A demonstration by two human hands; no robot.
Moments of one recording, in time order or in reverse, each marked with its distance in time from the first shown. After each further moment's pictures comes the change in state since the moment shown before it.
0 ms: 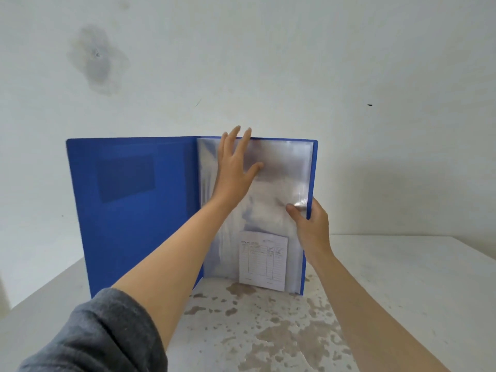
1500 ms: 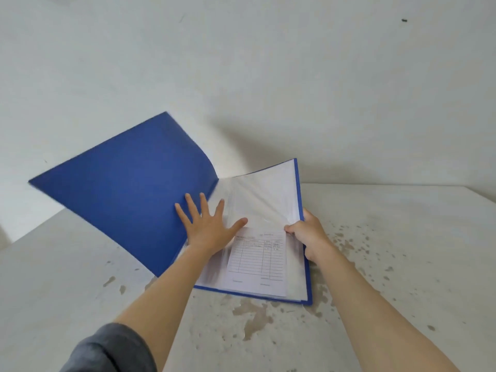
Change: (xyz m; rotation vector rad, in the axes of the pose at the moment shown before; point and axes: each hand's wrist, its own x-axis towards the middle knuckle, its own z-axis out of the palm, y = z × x) left_hand -0.174 -0.097 0.047 0.839 -0.718 -0.558; right_hand -0.037 0.102 -0.015 -0.105 -0.202 0.692
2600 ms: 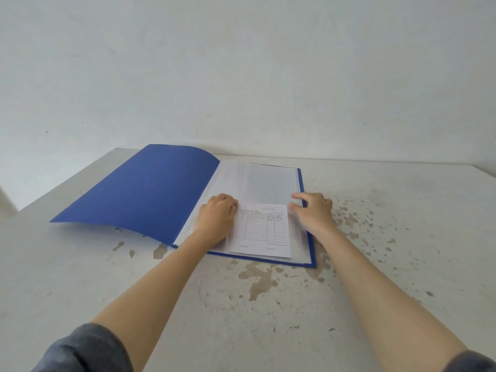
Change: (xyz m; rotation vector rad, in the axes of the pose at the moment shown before) left_hand -0.029 -0.009 0.014 -0.392 0.013 0.248; right_hand 0.001 0.029 -0.002 -0.637 0.135 -0.263
